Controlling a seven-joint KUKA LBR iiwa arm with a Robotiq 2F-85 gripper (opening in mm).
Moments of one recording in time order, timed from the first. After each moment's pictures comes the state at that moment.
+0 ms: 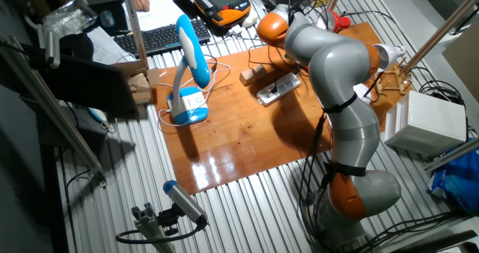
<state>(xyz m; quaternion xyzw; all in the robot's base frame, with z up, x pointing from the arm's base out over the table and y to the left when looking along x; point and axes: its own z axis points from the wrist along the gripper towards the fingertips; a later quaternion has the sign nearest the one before) 0.718 -0.213 0.063 0.02 0.94 -0.34 0.06</state>
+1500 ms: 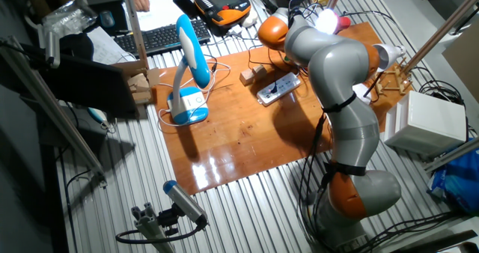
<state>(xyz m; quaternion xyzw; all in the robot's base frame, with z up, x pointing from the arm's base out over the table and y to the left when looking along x) 0.721 -0.210 0.050 0.02 0.94 -0.33 0.07</state>
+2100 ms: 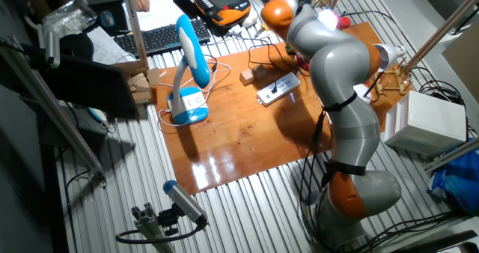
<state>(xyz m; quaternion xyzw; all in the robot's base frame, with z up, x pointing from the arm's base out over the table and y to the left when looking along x) 0.718 -0.188 0.088 0.03 0.96 -0.26 0.01</state>
